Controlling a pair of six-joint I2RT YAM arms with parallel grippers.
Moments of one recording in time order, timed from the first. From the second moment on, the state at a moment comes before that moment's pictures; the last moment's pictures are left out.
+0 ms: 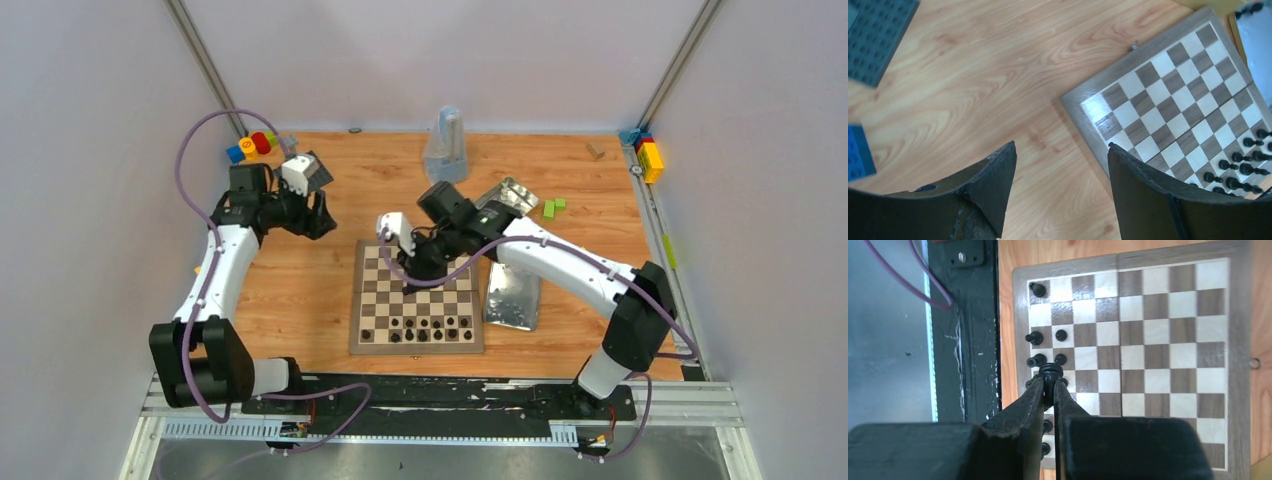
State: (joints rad) left arm 0.03 1.28 1.04 -0.53 0.60 0.31; right arm 0.83 1.62 1.45 -0.74 -0.62 -0.37
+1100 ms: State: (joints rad) left arm 0.26 1.20 1.10 -0.74 0.70 0.34; right arm 1.27 2.18 1.91 -1.07 -0.10 -0.55
